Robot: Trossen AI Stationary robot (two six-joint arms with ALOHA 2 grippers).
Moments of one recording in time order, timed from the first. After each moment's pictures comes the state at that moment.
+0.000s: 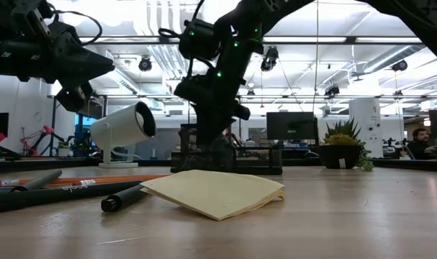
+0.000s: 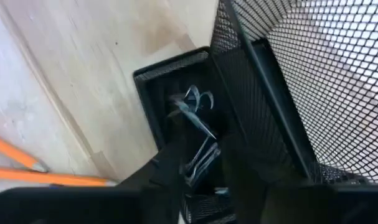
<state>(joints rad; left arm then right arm) -0.06 0.40 0.04 0.29 -0.13 -0.54 -0.13 2.16 1.73 -0.71 0.13 0.41</state>
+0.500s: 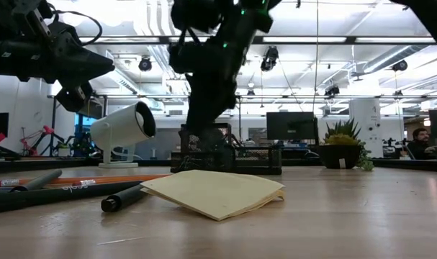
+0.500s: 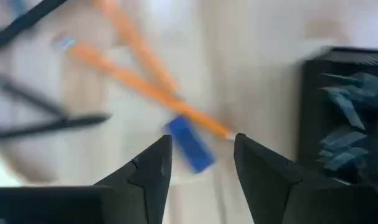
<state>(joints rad) -0.06 0.40 0.04 0.29 -0.13 -0.54 0.03 2.13 1.73 -0.73 -0.01 0.16</state>
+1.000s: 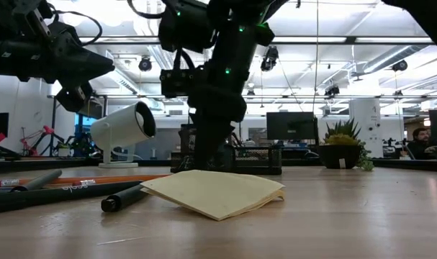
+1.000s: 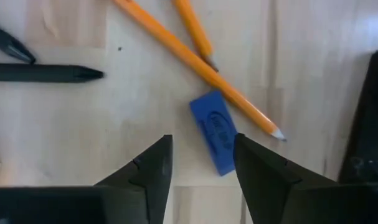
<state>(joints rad) -0.06 0.40 0.03 0.29 -0.13 -0.54 0.10 2.23 1.72 -0.72 0.08 0.05</state>
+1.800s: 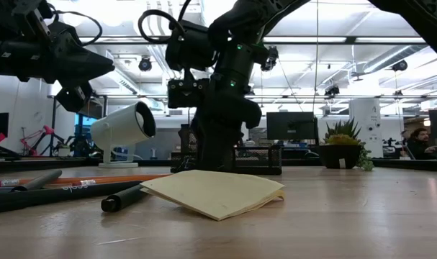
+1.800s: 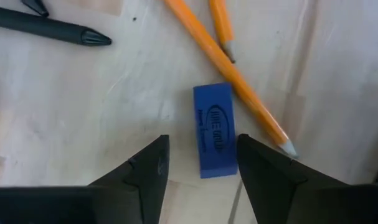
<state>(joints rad) -0.06 0.40 0.03 0.29 -0.13 -0.55 0.02 2.24 1.68 -0.69 -0.11 -0.20</state>
